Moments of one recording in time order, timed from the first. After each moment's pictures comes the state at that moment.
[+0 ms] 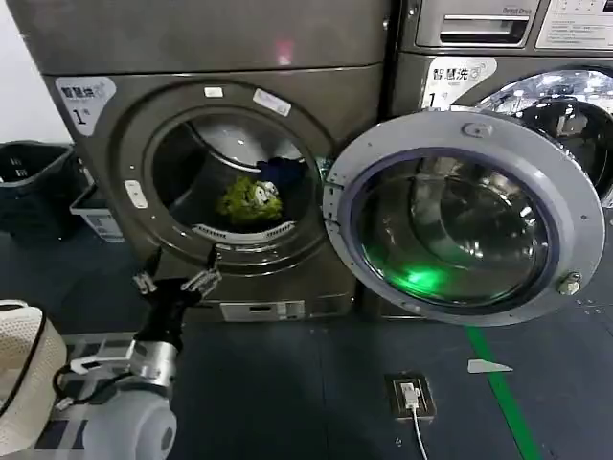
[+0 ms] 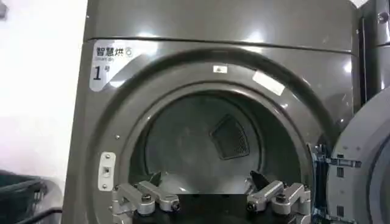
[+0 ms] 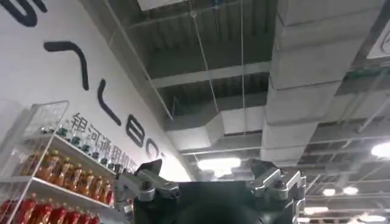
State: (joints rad) left arm 1.26 -1.35 -0.47 -2.25 -0.21 0.31 -0.14; right arm -1.89 1.06 2.56 1.93 0.85 -0.18 0.13
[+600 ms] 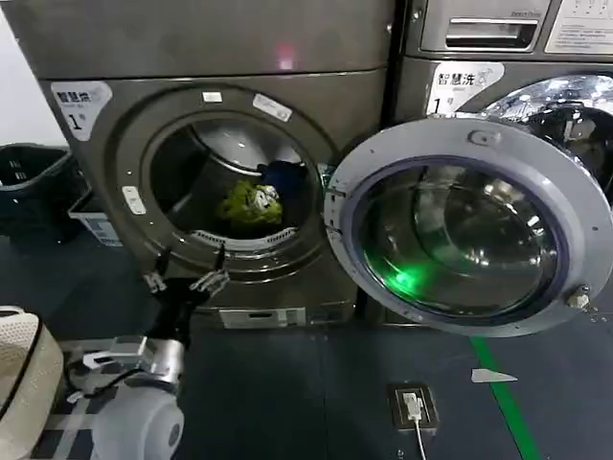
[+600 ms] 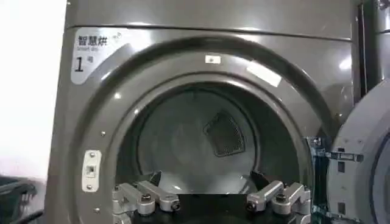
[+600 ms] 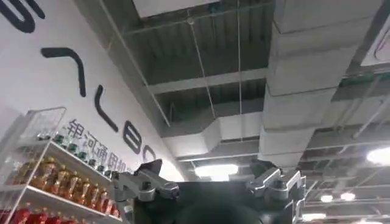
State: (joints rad) left arm 1.26 -1.35 -0.44 -2.23 -0.20 0.32 -0.14; right arm -1.89 1.05 2.56 1.92 0.84 -0.16 0.13
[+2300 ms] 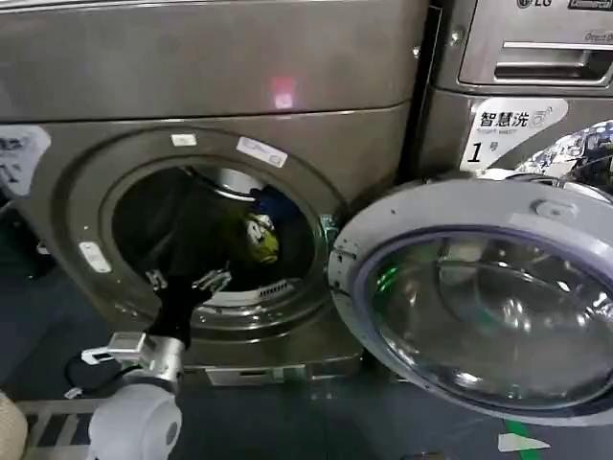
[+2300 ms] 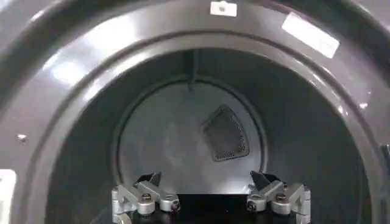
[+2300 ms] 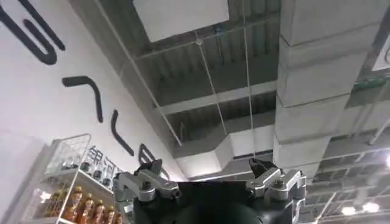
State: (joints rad) left arm 1.23 -1.33 -0.45 -2.24 -0.24 0.34 -0.14; right arm -1.91 1.06 2.61 1.94 0.96 -0.12 0.13
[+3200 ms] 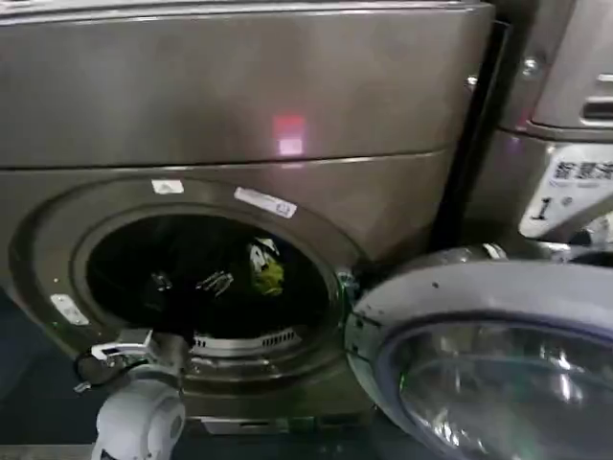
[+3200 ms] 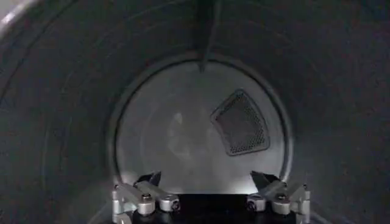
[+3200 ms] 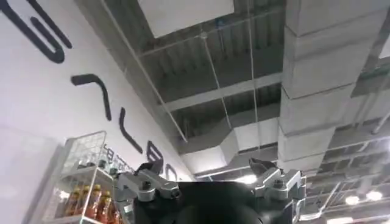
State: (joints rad) left arm 1.21 -1.33 -0.44 -2.18 -0.24 0.33 -0.13; right arm -1.89 1.06 2.58 1.95 0.93 -0.13 0.12
